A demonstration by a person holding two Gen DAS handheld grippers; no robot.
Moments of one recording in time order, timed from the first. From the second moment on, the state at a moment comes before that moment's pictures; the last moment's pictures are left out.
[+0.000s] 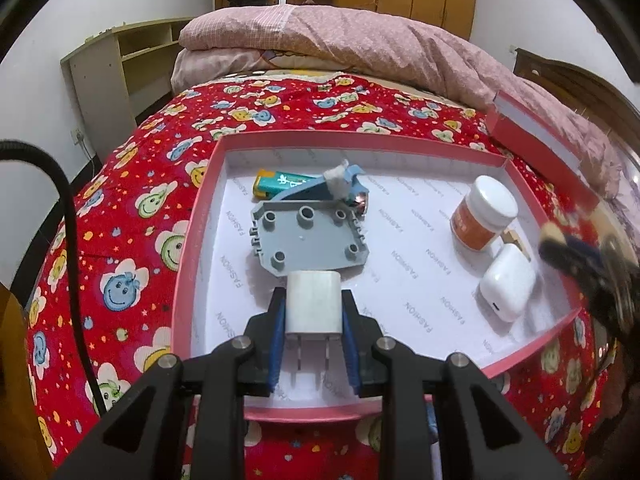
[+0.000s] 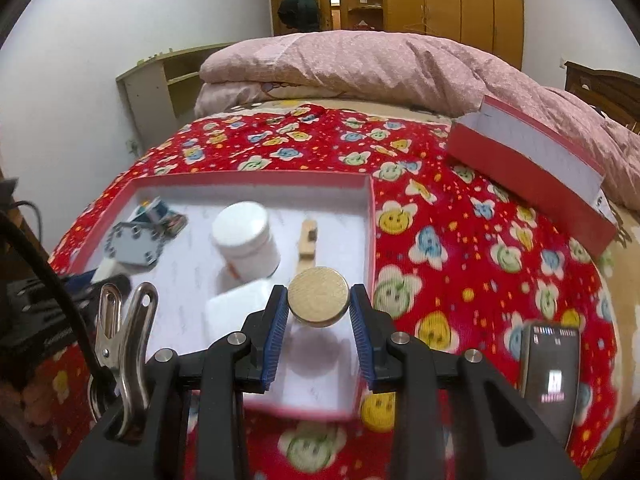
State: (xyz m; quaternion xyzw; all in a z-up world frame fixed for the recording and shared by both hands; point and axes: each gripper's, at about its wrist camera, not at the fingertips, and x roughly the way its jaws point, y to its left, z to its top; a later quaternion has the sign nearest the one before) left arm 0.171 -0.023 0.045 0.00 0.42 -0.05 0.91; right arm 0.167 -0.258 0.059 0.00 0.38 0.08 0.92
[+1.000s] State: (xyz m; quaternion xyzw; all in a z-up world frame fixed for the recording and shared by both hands) left arm 0.163 -0.028 0.052 0.00 0.42 -0.06 0.91; right arm 0.194 -0.251 0.062 -0.01 0.38 0.09 0.92
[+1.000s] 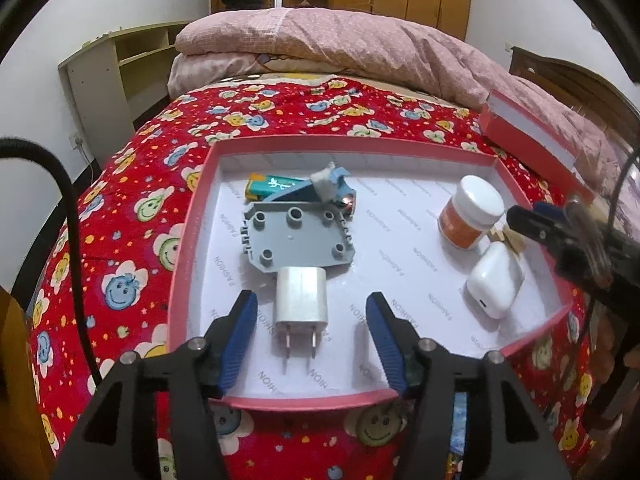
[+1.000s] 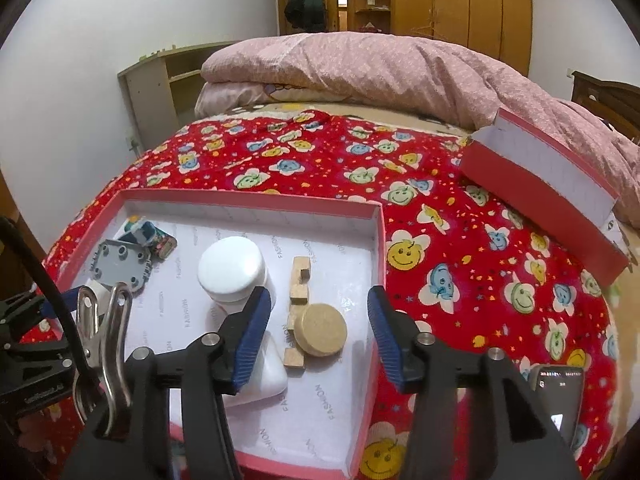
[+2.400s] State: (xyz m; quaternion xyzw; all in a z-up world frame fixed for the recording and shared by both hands) left arm 0.059 -0.004 0.071 -0.01 0.41 -0.04 0.91; right arm 0.063 -0.232 0.059 -0.01 0.41 0.15 0.90
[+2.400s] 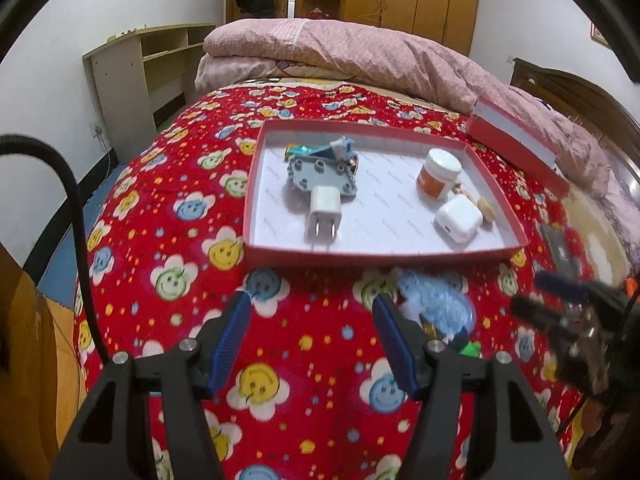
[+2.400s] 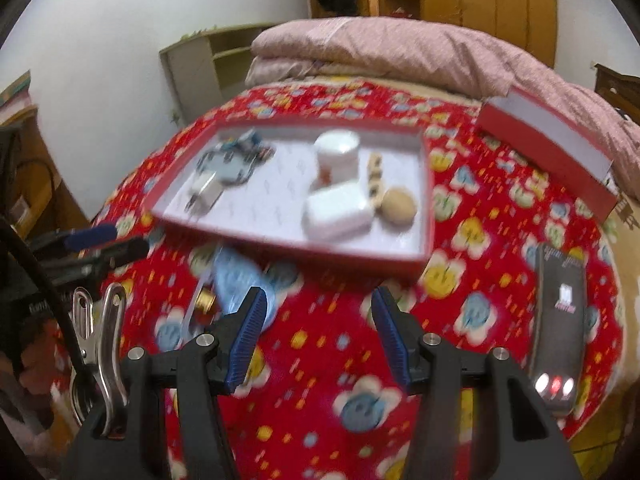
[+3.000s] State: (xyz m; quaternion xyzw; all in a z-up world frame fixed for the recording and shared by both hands) left arm 0.034 0.016 0.053 -0.02 0.42 -0.04 0.91; right arm 0.032 -0.199 0.029 -0.04 0.43 0.20 0.88
